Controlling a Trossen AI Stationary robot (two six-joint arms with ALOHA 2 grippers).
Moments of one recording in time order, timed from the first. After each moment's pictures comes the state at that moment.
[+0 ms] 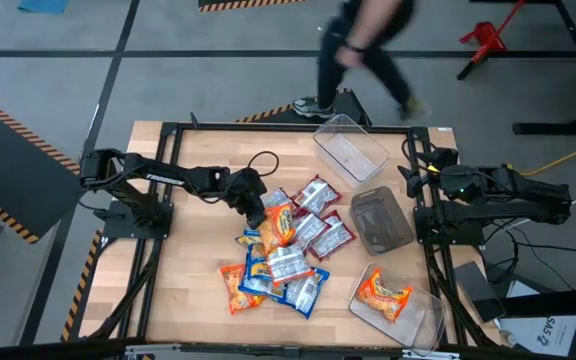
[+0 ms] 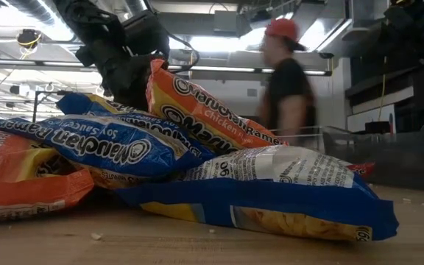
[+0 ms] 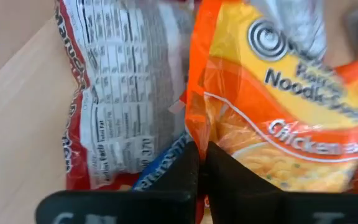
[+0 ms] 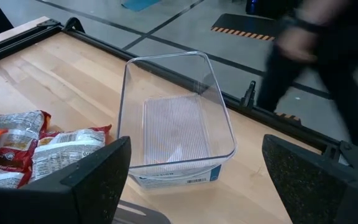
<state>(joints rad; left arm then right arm) 0.16 1.49 0.74 -0.13 0.23 -0.59 -0.01 0.38 0.69 -0.97 0.71 0.57</state>
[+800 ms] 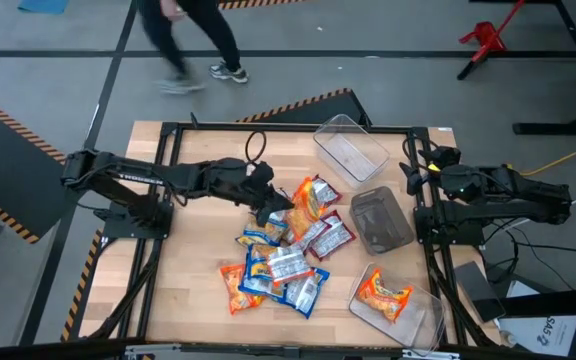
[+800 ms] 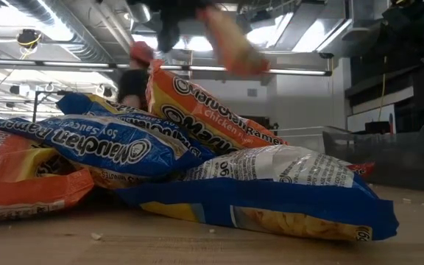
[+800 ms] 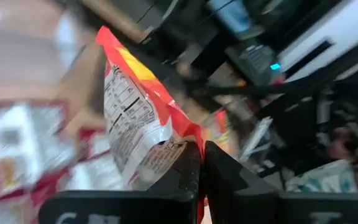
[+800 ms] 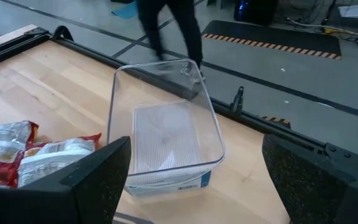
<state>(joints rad) -0.01 1.34 1.00 0.06 0.07 -0.66 -0.01 0.38 0.69 -0.97 0.77 0.58</state>
